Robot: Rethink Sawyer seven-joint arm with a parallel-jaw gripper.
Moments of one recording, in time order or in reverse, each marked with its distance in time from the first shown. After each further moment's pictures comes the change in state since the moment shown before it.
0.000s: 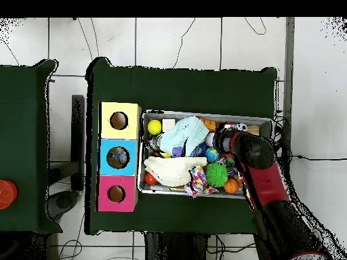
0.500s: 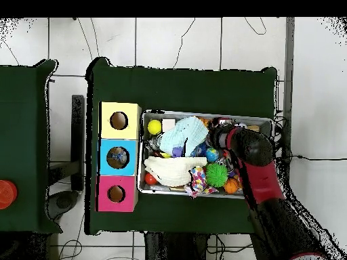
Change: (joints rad) arm -0.011 -0.033 0.059 0.035 0.069 0.034 0.000
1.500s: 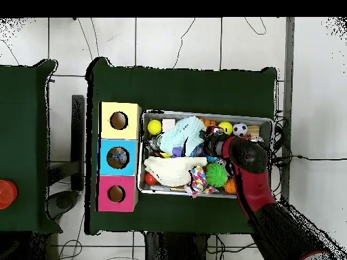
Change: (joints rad) arm -0.145 0.044 0.171 0.120 0.004 -0.057 0.000
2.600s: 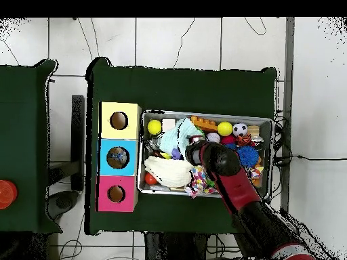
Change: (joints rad) arm 0.164 0.009 -0.135 -0.007 -0.145 -0.042 0.000
